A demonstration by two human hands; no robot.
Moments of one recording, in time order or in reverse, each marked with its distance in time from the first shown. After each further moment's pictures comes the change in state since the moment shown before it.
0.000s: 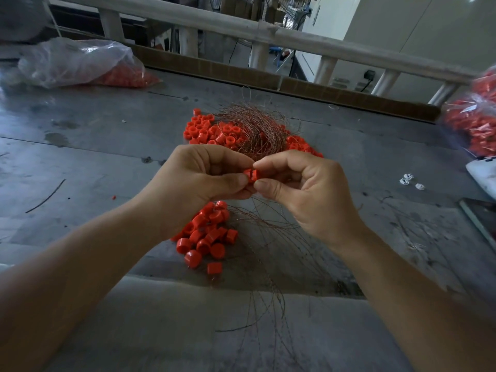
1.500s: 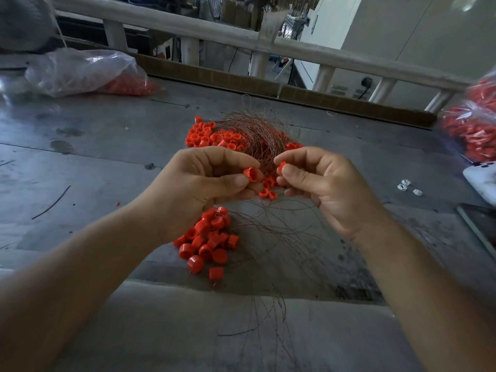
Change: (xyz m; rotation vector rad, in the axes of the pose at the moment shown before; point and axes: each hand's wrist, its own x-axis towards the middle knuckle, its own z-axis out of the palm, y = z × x) left_hand -0.001 0.003 -0.005 -0.137 -0.086 0.011; right_hand 0.010 0.003 -0.025 0.333 -0.035 0.304
